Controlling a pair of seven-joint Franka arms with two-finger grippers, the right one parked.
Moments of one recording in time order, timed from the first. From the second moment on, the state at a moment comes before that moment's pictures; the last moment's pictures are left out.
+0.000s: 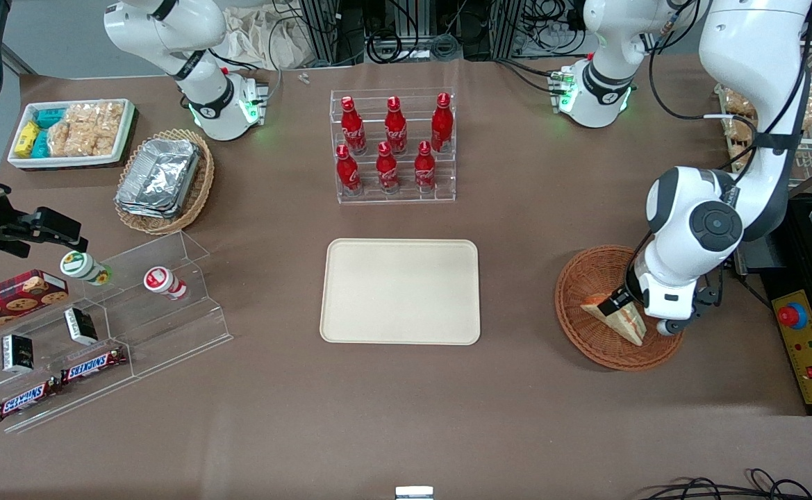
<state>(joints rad) 0.06 0.32 -0.21 -2.01 0.15 2.37 -0.87</state>
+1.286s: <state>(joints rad) 0.06 0.41 -0.19 -2.02 0.16 2.44 -0.91</state>
